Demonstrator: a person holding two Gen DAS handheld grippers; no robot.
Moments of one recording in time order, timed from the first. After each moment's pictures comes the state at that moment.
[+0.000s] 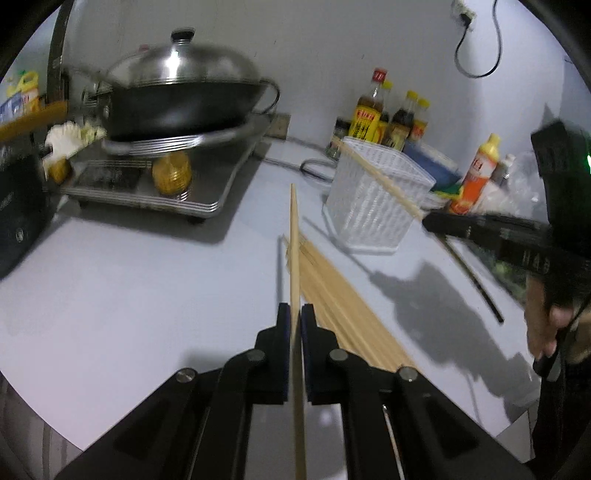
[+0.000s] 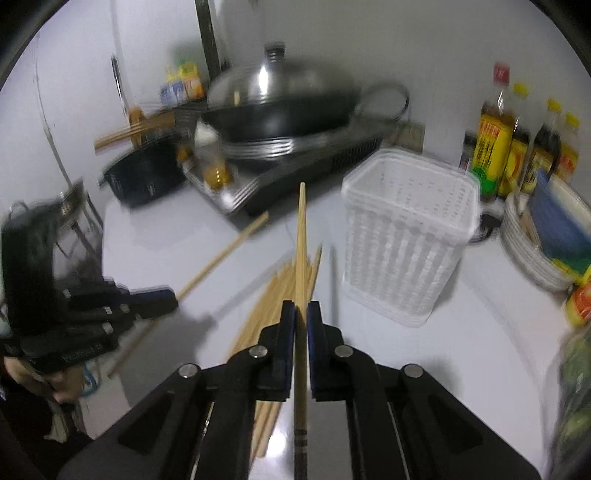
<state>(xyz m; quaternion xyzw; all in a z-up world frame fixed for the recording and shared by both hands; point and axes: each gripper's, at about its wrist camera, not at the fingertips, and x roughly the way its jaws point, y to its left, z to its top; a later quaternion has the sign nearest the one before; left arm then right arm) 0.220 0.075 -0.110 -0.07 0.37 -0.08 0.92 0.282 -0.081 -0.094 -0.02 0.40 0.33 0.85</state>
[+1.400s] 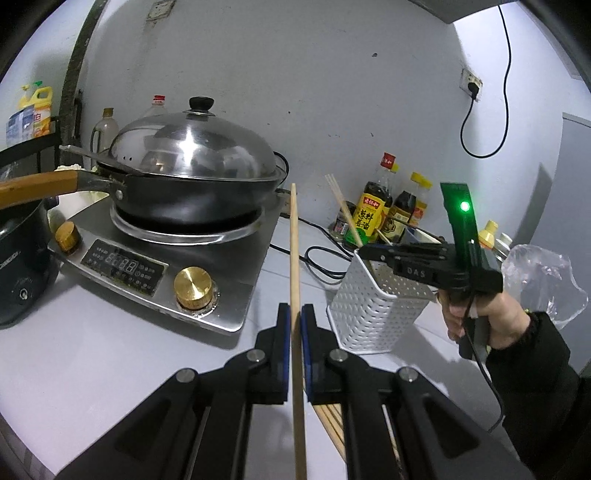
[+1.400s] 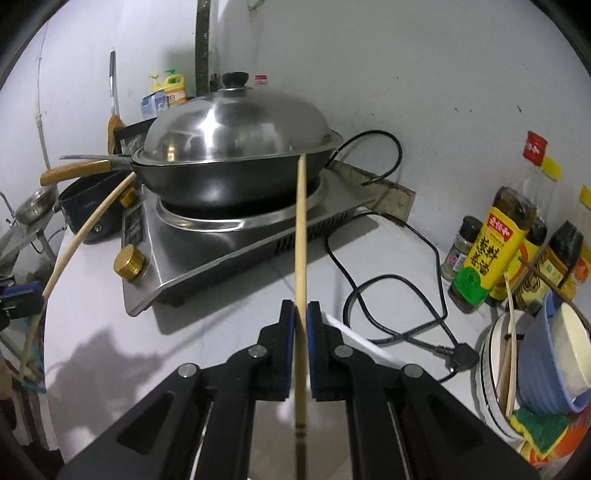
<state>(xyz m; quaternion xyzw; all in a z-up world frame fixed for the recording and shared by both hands) 0.255 0.114 -0.048 -0.12 0.27 -0.08 0.95 0.429 -0.050 -0.114 -0.09 0.38 0.32 0.86</state>
